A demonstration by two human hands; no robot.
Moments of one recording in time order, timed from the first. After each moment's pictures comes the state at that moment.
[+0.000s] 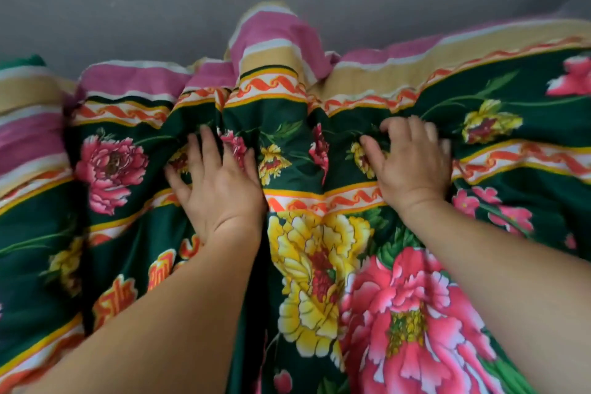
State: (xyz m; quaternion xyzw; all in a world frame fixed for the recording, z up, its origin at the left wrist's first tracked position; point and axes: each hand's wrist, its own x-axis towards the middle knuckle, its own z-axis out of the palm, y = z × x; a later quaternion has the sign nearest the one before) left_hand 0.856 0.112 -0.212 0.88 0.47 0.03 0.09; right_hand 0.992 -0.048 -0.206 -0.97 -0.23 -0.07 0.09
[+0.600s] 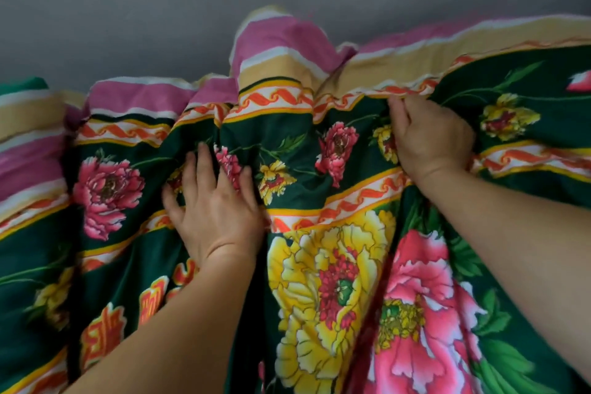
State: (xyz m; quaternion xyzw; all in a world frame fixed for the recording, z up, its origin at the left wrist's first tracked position) left_hand 0.862 0.115 -0.213 0.85 0.51 0.07 0.07; right_hand 1.068 -0.014 -0.203 -0.95 -0.26 -0.07 0.16
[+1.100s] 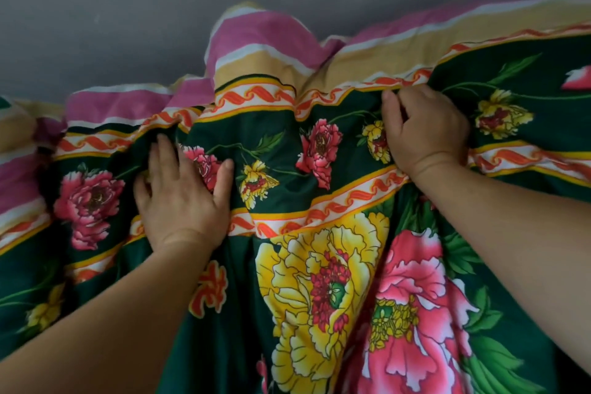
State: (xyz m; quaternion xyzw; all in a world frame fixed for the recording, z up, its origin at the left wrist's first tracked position) left_hand 0.862 0.157 -0.200 0.87 0.48 -0.07 0.05; right_hand 1.079 -0.019 -0.220 -0.92 -0.30 -0.11 0.21
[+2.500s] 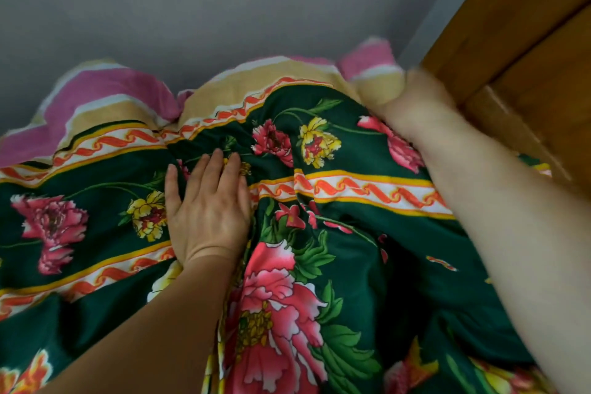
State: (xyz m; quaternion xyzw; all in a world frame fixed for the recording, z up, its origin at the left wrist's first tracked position) left_hand 0.966 0.019 -0.213 0.95 0.26 0.13 0.06; right_hand 1.139 -0.148 -0.096 -0.97 0.04 0.13 0.19
